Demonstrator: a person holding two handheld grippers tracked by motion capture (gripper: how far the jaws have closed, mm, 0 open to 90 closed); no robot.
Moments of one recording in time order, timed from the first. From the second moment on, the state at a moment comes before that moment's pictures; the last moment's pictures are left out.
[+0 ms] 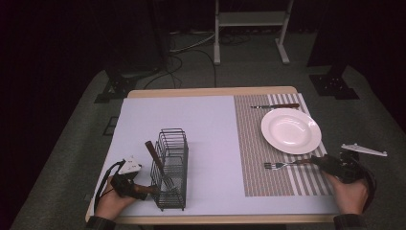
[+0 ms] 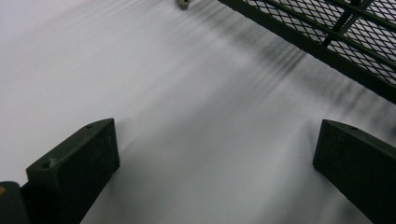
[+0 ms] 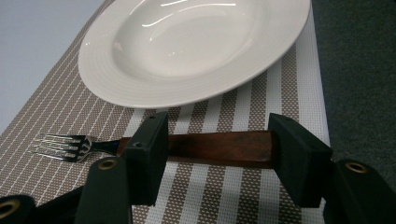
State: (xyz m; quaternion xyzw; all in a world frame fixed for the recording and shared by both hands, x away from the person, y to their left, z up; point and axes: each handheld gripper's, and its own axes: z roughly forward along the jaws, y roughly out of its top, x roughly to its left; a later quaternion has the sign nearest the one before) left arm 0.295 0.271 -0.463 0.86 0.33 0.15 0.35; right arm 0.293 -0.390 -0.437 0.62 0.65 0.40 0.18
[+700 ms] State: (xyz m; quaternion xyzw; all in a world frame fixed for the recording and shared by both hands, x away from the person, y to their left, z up) left arm 0.295 0.271 -0.463 0.86 0.33 0.15 0.35; right arm 0.299 -0.389 -0.449 0.64 0.66 0.38 0.15
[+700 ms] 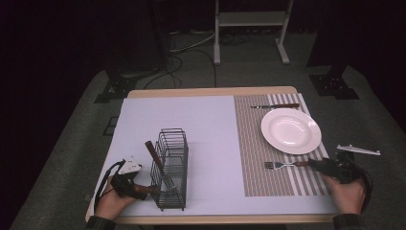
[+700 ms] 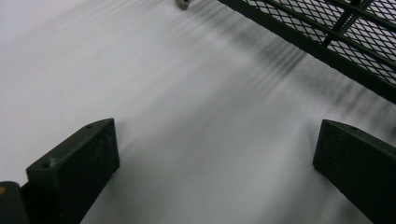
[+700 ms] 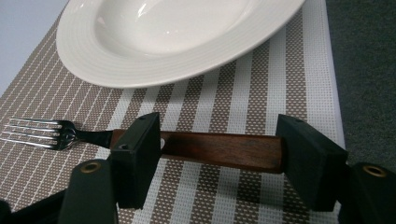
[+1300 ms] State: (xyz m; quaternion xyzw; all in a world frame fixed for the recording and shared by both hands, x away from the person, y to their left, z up) left arm 0.295 0.271 -0.463 0.86 0.33 0.15 0.35; right arm 0.301 -0.385 -0.451 0.63 0.67 0.35 0.17
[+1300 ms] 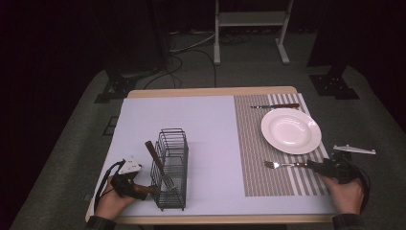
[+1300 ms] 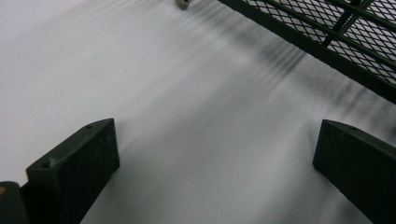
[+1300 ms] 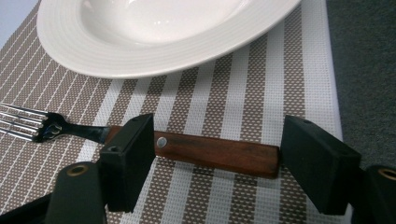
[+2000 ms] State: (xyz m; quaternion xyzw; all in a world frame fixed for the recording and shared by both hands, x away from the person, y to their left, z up) left arm 0.295 0.271 -0.463 0.86 0.33 0.15 0.35; right arm 0.295 -0.367 -0.427 0.59 0.68 0.39 0.20
